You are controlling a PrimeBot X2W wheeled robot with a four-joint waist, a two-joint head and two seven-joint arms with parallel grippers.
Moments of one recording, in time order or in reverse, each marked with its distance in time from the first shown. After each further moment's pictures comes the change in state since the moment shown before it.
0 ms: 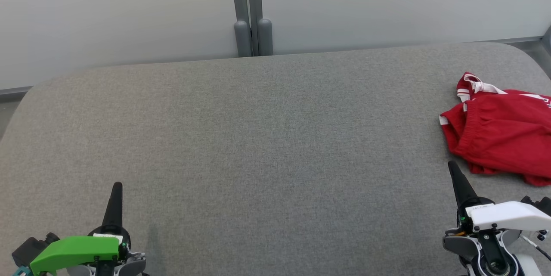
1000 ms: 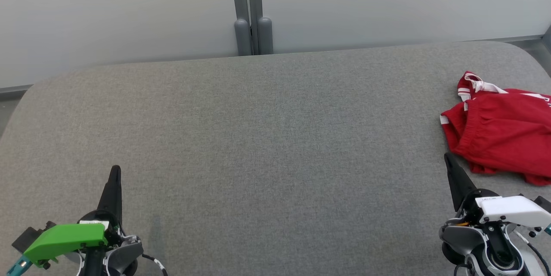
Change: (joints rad) left arm -0.058 0.002 0.014 0.012 -0.208 -0.012 0.056; right arm -0.034 0.002 -0.004 0.013 0.250 0.000 0.057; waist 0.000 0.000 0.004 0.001
